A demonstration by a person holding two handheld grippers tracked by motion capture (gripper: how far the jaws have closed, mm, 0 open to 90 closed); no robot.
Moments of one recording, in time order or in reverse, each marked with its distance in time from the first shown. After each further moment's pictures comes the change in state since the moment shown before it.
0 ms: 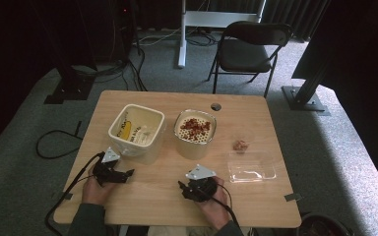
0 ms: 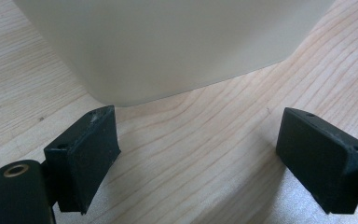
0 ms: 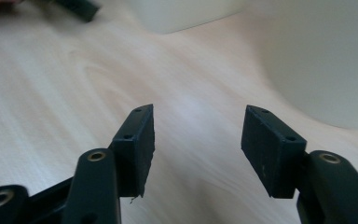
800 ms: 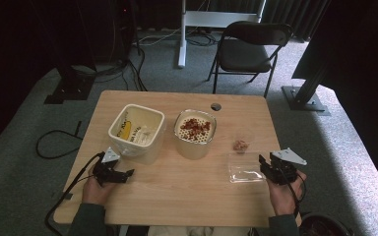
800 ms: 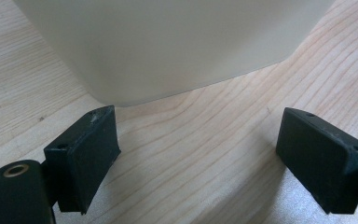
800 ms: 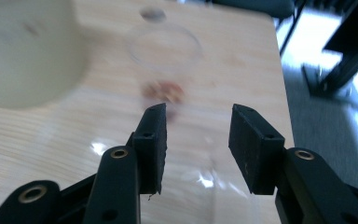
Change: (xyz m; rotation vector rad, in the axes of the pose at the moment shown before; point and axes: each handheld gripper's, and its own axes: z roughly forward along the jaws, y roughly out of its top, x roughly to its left) left arm 0.000 0.000 0.000 0.000 0.000 -0.001; right arm -0.170 -0.054 -0.122 -0.045 -0.472 0.330
